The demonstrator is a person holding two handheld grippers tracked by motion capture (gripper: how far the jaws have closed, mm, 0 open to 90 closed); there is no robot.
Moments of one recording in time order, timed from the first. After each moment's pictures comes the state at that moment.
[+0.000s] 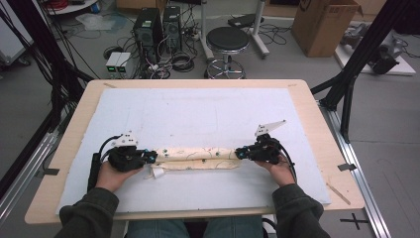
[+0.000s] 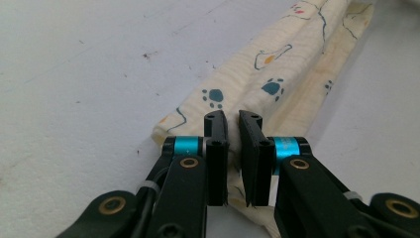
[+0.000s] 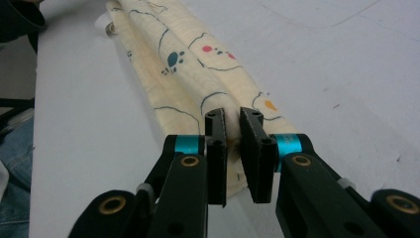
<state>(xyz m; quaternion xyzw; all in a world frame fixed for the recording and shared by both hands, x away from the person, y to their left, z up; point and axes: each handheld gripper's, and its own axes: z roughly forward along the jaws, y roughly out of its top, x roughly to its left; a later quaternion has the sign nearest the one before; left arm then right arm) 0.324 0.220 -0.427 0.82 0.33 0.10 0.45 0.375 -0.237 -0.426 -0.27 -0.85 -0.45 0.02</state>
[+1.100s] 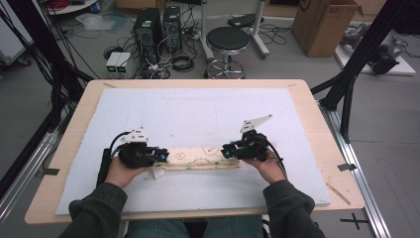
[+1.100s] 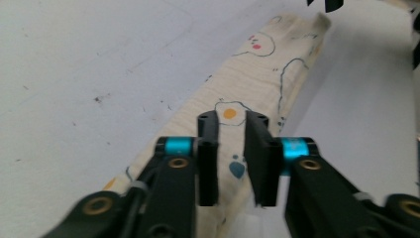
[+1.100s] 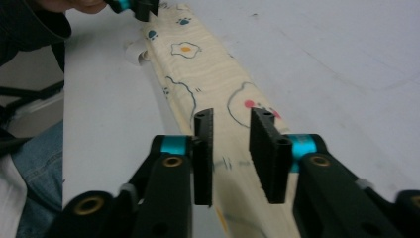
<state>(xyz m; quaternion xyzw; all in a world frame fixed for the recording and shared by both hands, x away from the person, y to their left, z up) 0.336 0.179 -0.410 0.84 0.29 0.07 0.46 0.372 -0.187 -0.399 -0.22 -0.87 -0.45 0.02</state>
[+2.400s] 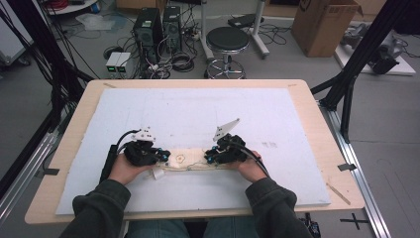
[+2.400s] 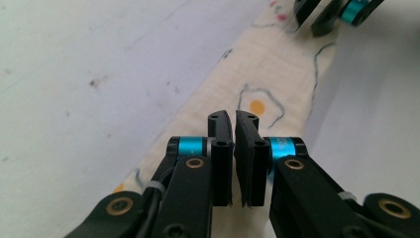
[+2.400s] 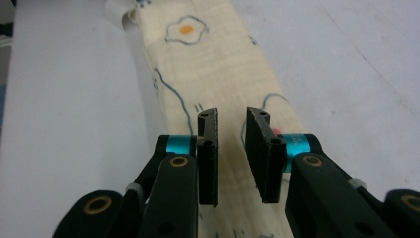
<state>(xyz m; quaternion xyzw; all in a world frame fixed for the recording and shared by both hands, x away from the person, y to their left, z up) 0.346 0.185 -0.422 0.86 0.29 0.07 0.41 0.376 -0.131 -0.419 -0.16 -0.91 -0.37 -0.01</state>
